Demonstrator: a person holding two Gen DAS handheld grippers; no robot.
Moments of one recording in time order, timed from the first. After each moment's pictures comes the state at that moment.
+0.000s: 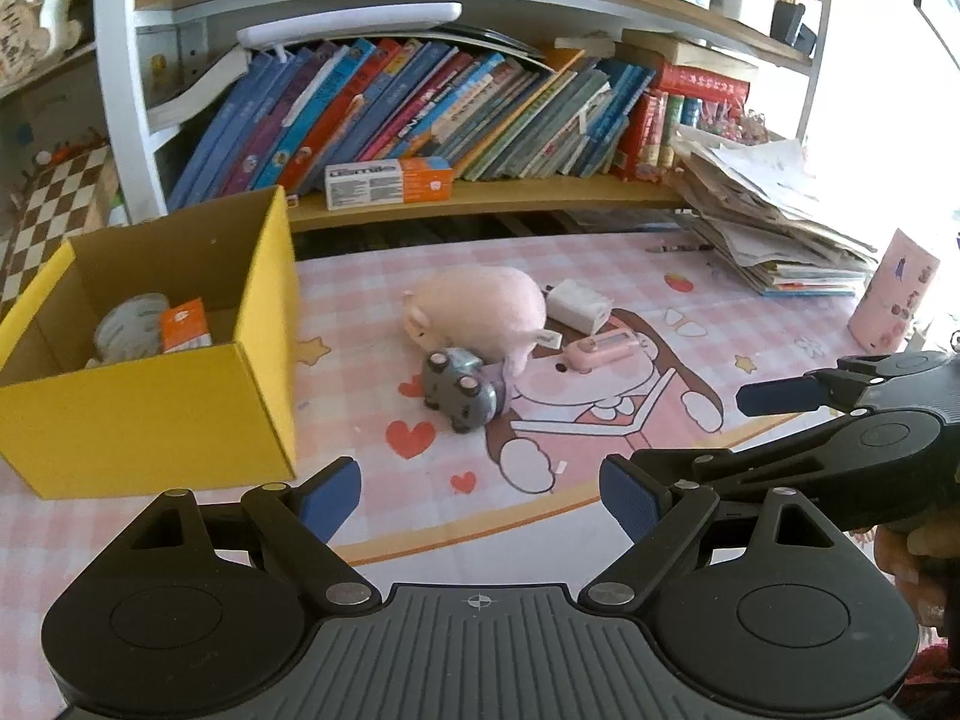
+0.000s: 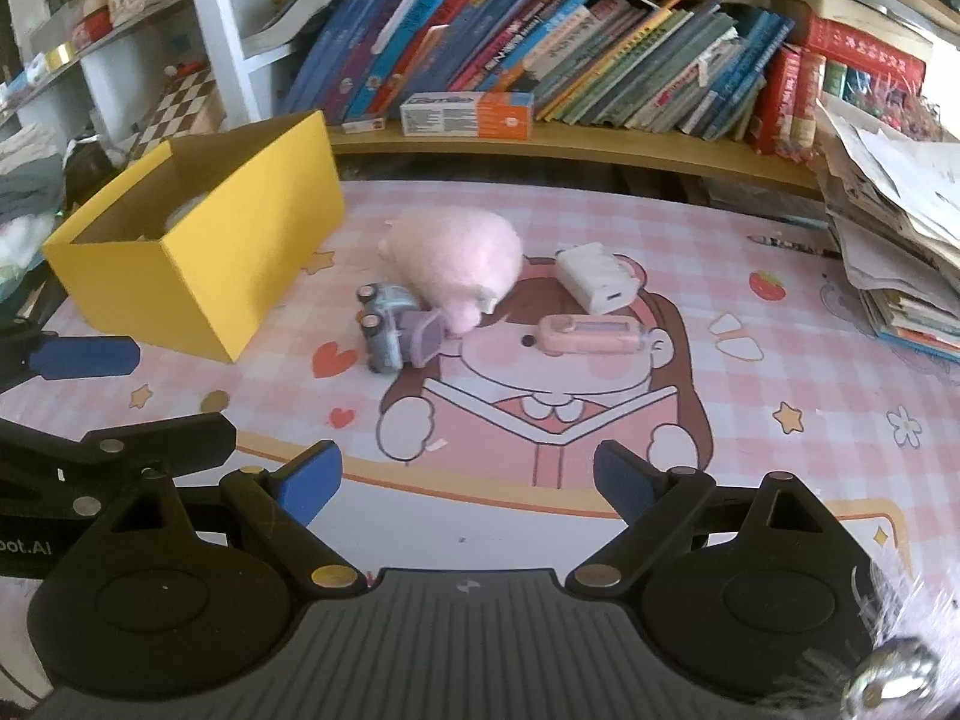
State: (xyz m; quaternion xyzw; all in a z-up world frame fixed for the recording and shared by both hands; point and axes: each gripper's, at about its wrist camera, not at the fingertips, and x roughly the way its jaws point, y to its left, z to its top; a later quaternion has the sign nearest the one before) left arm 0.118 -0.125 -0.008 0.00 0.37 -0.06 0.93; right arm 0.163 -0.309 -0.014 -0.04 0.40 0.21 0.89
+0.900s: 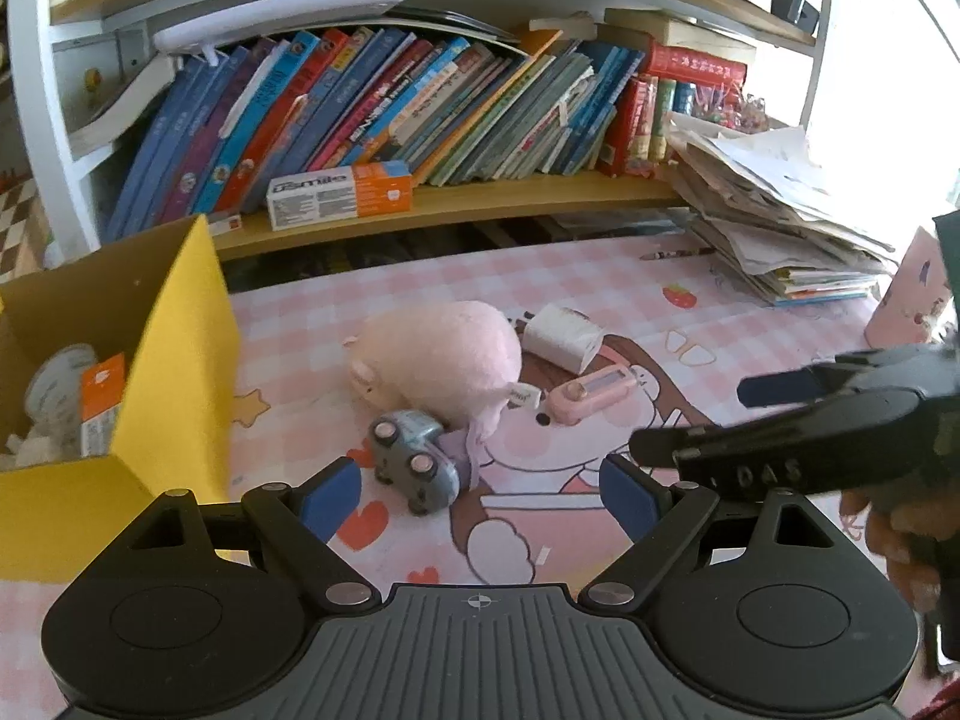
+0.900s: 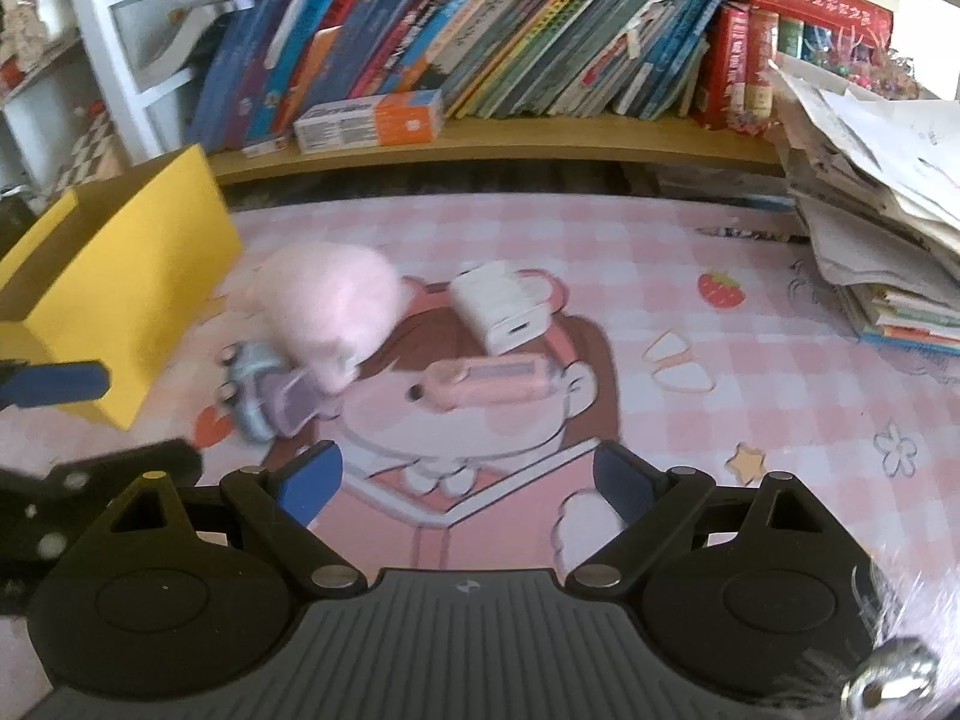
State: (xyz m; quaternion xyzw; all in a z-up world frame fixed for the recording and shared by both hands) left arm 0.188 -0.152 -0.026 0.01 0.38 -0.07 0.92; right arm 0.241 -0.342 -0.033 -0.02 0.41 0.17 0.89
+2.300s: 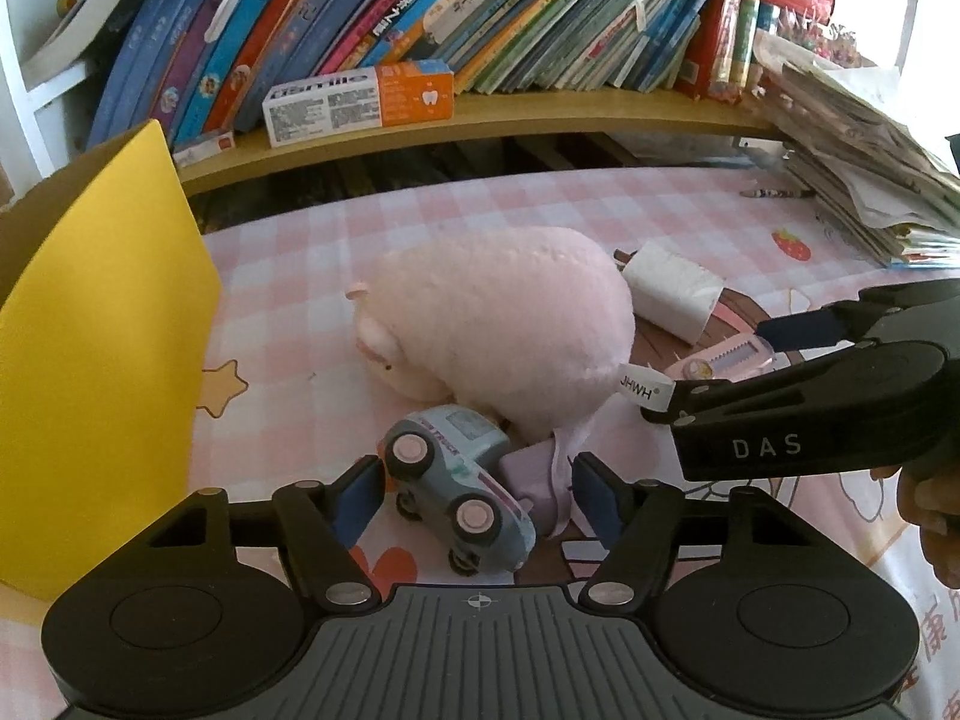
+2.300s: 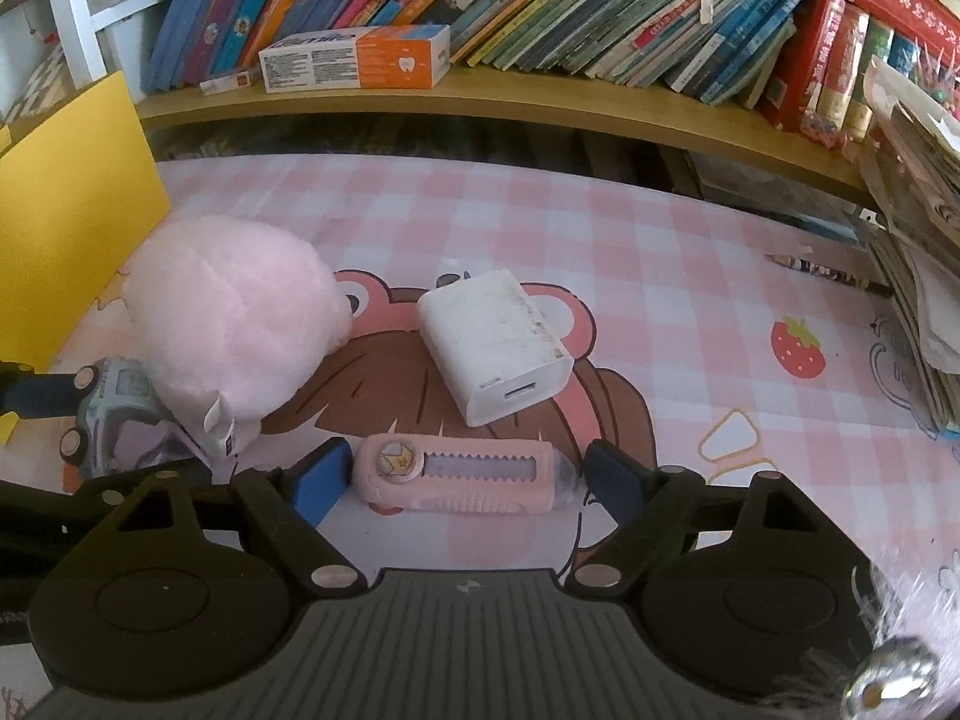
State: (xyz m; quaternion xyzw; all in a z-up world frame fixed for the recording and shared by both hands) left arm 0.265 -0.145 -0.094 0.02 0.44 -0.03 0.90; right arm 0.325 -0.307 -0.087 -0.08 0.43 0.19 0.88
